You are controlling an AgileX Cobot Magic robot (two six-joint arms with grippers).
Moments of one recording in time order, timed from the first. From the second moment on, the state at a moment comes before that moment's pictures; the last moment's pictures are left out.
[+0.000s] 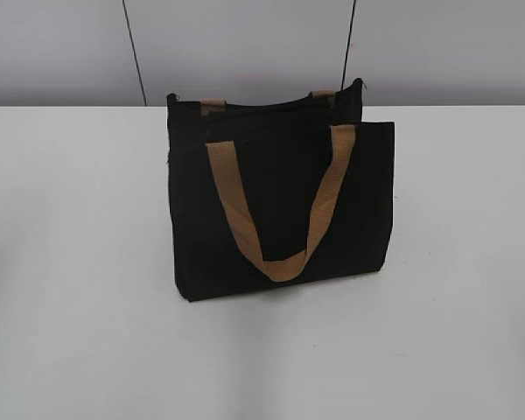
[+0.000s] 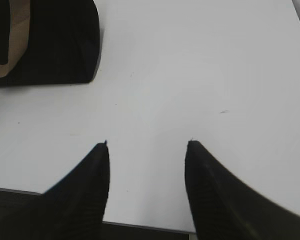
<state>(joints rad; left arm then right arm) -0.11 0.53 -0.58 0.08 0.26 -0.05 0.03 -0.01 -0.48 0.11 1.10 -0.12</state>
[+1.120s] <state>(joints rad) -0.27 1.68 -0.30 0.38 -1.02 -0.07 0.03 -0.01 -0.48 0.11 1.10 -0.12</state>
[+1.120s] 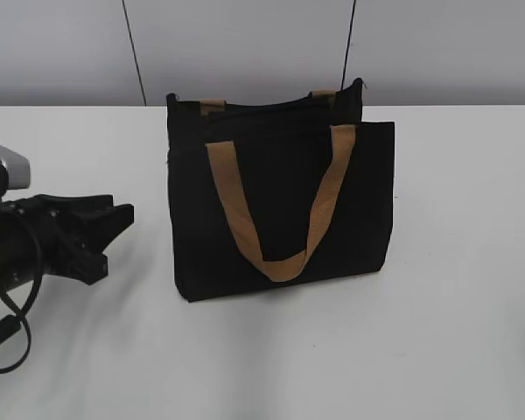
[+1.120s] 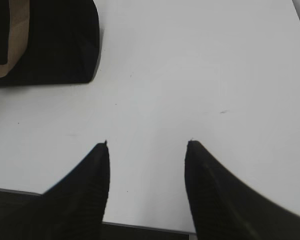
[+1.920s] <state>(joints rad) -0.27 1.99 -0.53 0.58 -1.10 -0.11 0.03 -0.01 -0.48 0.11 1.10 -0.12</state>
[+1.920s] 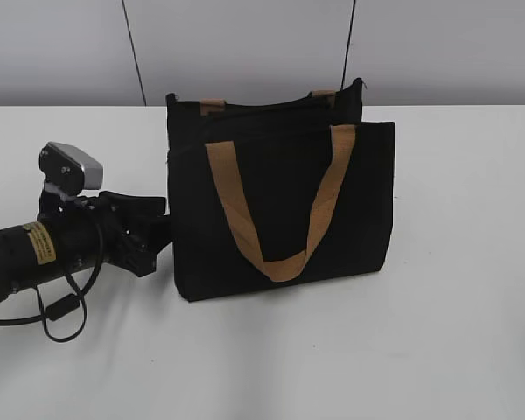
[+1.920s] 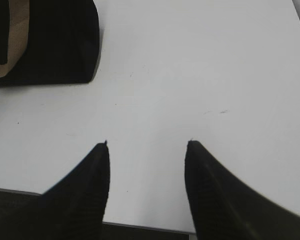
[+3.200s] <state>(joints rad) -0.27 1.72 -0.58 0.63 -0.86 -0.15 0.03 -0.01 -0.48 0.11 1.10 -0.12</state>
